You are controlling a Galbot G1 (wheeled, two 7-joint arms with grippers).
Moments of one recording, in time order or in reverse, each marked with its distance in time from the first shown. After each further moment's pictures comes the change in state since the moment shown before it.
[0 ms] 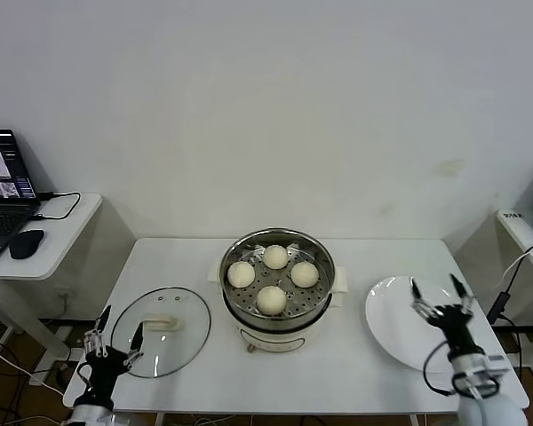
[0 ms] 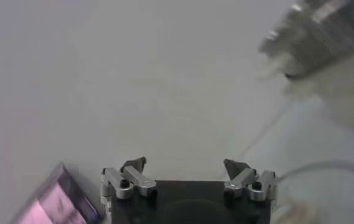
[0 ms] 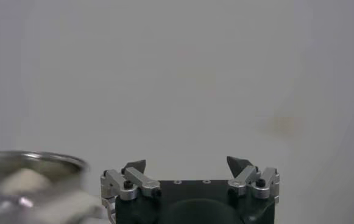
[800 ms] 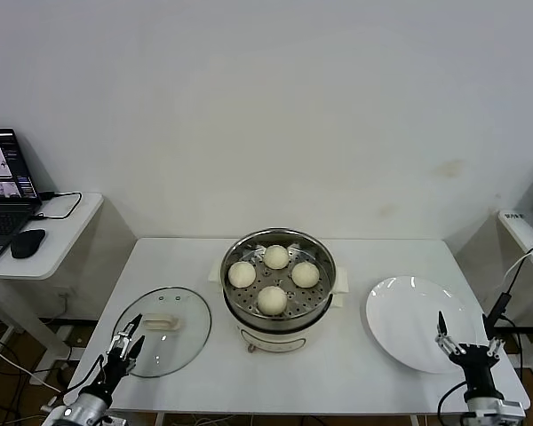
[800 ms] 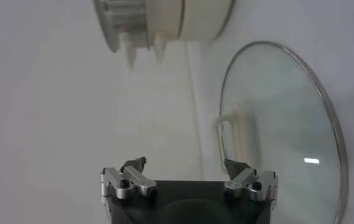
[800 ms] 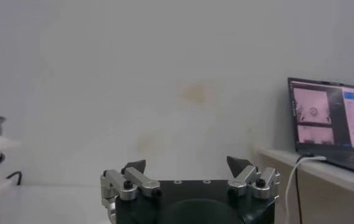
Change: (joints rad) left arm -0.152 0.142 0.054 0.248 0.507 -0.056 0.000; right arm -0.120 0.134 0.088 0.008 -0.088 0.066 0.037
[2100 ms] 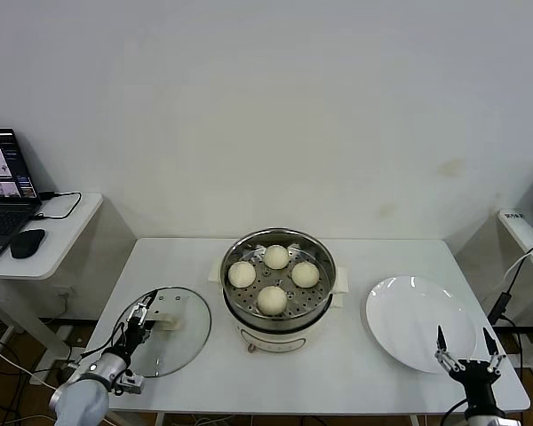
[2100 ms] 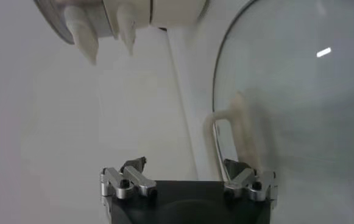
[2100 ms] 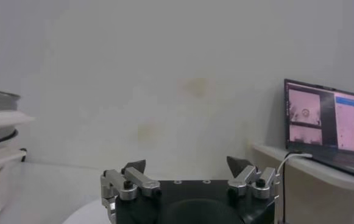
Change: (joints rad) left arm -0.295 0.009 0.134 0.234 0.003 -0.013 0.043; right arm -0.070 0.035 0.010 0.036 -0.071 0.028 0.001
